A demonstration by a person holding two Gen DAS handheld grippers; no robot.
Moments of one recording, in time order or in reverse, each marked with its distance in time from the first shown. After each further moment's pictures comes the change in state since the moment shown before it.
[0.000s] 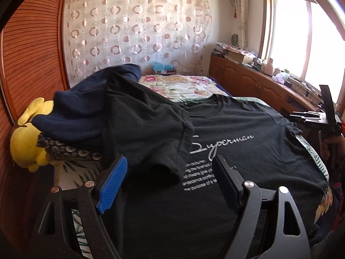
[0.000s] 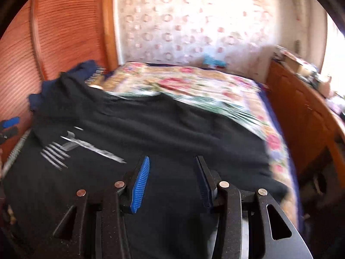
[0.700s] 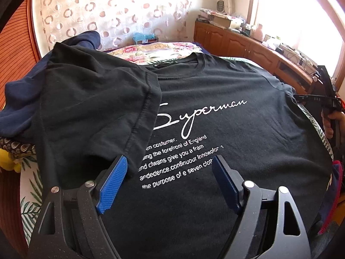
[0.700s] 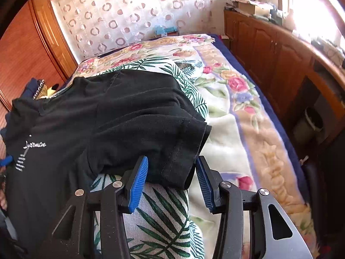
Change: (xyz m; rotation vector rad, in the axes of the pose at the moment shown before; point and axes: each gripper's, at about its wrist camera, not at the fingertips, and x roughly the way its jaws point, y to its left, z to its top) left arm 0.065 -0.046 -0.008 0.088 0.220 -0.061; right arm 0.034 -0.131 -0.036 0.316 0.164 -0.017
